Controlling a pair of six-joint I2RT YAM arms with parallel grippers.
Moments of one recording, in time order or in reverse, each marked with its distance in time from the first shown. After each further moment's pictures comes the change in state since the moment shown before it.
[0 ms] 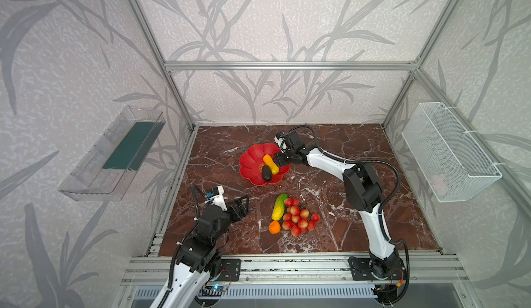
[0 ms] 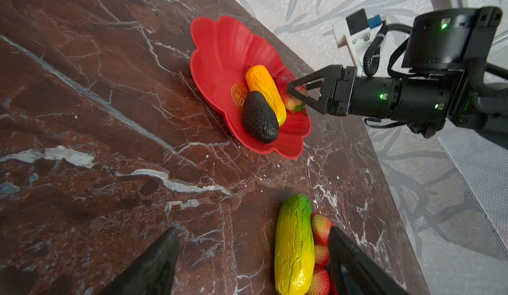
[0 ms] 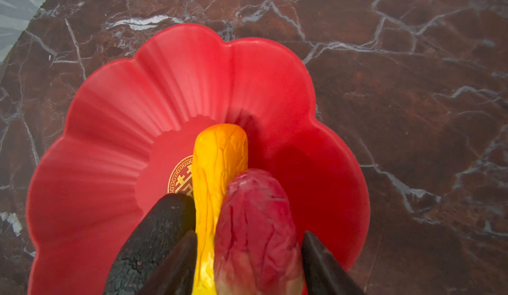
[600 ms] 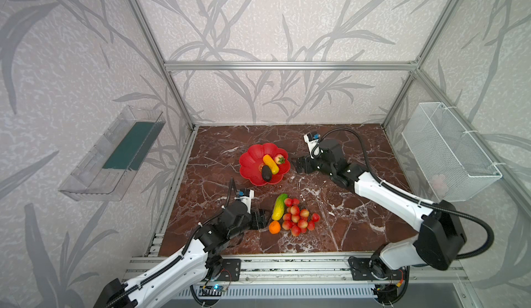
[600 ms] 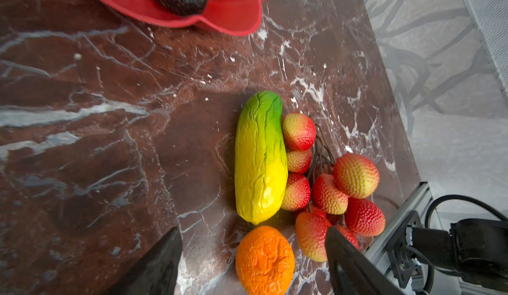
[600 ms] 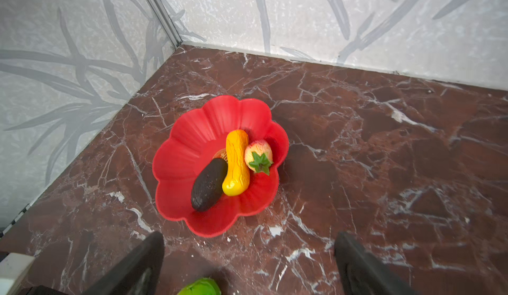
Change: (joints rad) left arm -0.369 0.419 0.033 0.167 0.035 -0.002; right arm -0.005 -0.804 -0.730 0.240 0.101 0.051
